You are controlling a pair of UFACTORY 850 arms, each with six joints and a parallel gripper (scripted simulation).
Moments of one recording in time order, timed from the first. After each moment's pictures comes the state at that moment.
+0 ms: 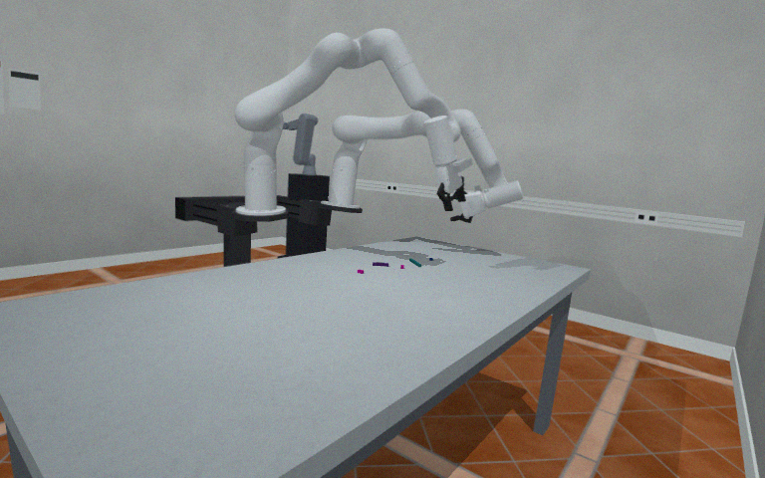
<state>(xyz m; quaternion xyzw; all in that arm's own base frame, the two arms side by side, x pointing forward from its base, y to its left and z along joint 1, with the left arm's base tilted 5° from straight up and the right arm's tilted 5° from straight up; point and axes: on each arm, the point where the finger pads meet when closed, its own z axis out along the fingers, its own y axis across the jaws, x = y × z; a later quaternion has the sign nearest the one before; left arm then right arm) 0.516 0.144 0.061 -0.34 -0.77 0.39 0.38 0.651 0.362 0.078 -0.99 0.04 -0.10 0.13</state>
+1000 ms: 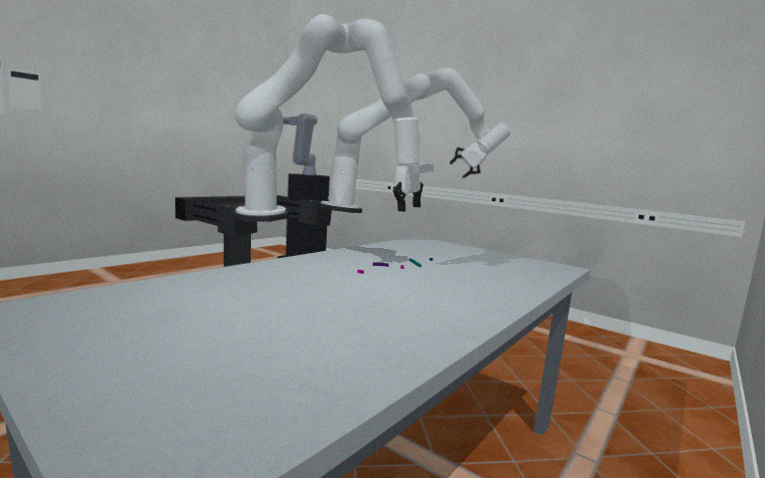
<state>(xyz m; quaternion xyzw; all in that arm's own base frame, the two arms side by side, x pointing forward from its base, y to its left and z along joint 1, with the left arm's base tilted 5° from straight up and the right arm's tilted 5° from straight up) 0.419 0.355 0.257 -0.49 -0.80 0.35 0.08 0.514 0.269 0.058 -1.00 0.03 -0.04 0.03</state>
